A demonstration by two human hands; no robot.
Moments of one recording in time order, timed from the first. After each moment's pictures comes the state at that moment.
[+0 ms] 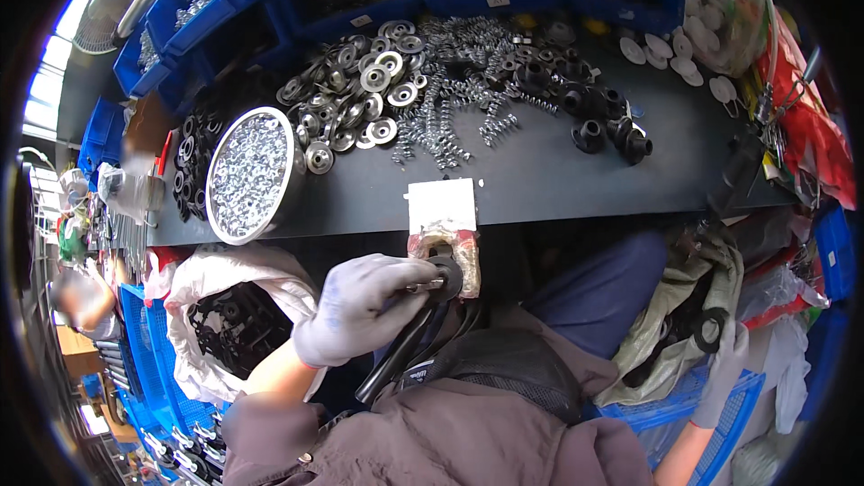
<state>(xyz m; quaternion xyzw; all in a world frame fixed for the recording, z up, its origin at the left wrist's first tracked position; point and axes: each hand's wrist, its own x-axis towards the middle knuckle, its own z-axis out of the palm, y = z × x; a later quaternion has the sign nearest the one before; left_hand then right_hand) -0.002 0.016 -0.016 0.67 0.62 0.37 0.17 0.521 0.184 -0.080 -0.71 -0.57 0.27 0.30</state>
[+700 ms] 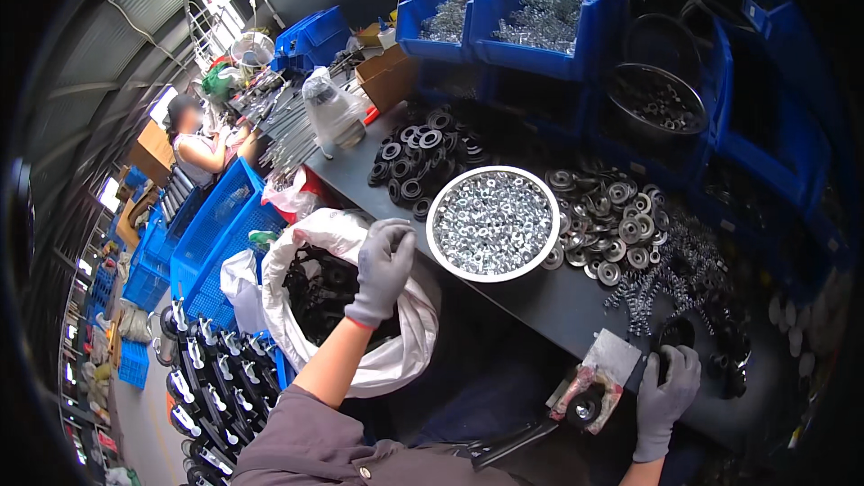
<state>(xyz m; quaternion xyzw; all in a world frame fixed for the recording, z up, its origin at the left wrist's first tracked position) -0.159 -0.109 -0.046 0.26 0.82 0.47 -0.21 0.144 0.208 -0.086 -0.27 -0.89 0.12 0.34</state>
